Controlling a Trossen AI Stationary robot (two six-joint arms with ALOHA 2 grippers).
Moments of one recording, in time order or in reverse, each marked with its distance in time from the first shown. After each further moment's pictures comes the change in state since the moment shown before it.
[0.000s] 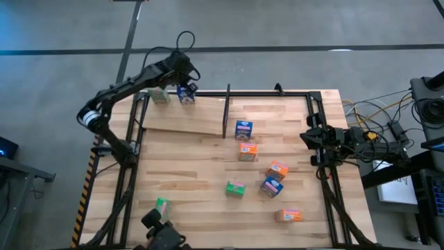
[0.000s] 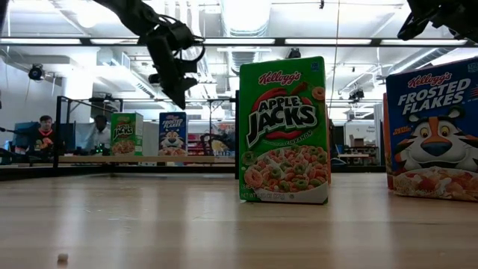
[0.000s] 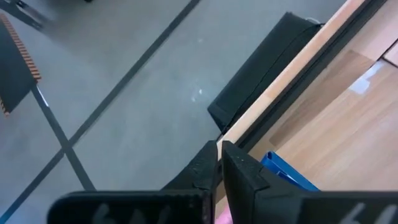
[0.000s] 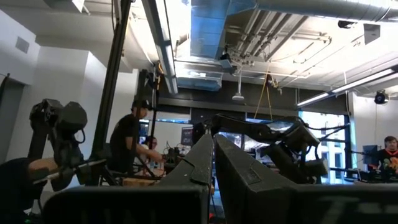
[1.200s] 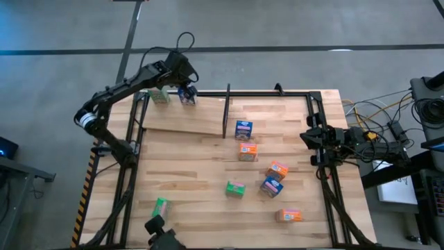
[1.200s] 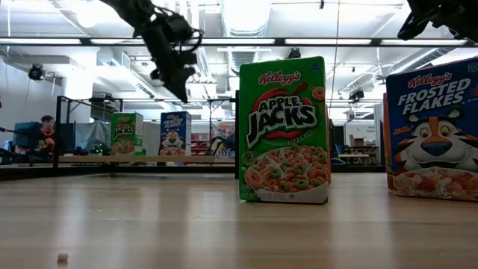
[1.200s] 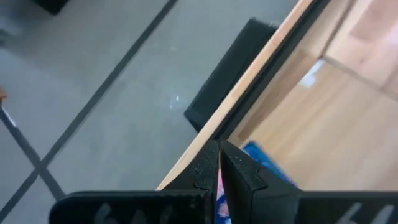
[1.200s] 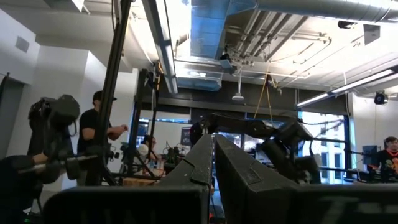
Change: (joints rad) left arm -0.031 -0.066 -0.001 -0.047 0.112 0.029; right arm 0.000 0.000 0.001 -0.001 0.000 -0.003
